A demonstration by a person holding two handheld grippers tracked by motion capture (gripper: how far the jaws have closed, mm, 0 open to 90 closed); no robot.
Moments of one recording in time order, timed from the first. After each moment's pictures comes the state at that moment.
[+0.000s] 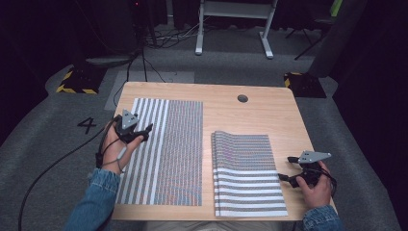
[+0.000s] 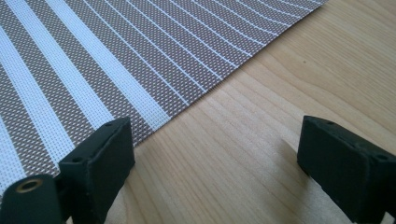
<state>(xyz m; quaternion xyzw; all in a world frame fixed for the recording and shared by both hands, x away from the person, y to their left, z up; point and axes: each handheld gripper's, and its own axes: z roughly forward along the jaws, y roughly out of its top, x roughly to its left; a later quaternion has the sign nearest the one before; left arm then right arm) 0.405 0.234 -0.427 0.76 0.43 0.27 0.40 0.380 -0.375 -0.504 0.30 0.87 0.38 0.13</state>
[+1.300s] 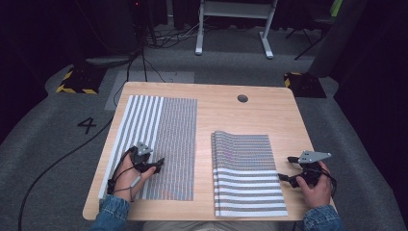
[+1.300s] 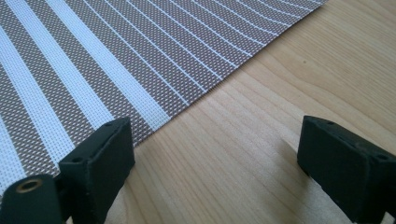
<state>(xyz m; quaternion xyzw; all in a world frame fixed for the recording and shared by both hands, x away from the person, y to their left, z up) 0.370 0.209 -0.501 0.79 0.48 0.18 0.34 0.380 -0.375 -0.504 0.30 0.87 0.38 0.13</state>
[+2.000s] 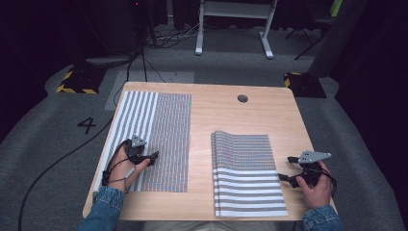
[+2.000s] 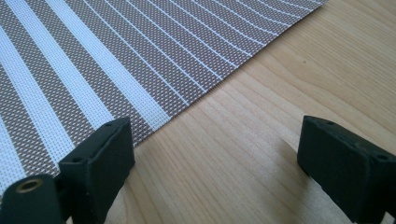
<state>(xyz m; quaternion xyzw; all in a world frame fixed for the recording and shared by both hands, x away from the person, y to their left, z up) 0.392 0.229 -0.501 0.79 0.48 0.18 0.33 0.380 -0.375 -0.504 0.30 0.87 0.38 0.13</state>
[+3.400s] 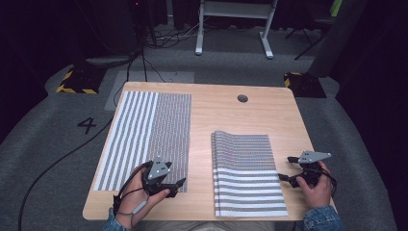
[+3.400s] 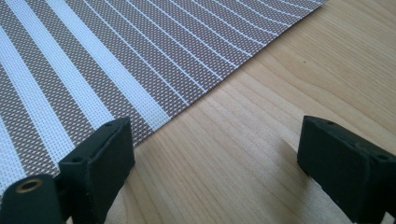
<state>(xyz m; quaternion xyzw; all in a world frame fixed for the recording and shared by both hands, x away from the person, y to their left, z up) 0.290 0.147 -0.443 0.84 0.34 0.14 0.41 0.380 -0.375 -0.504 0.30 0.87 0.38 0.13</state>
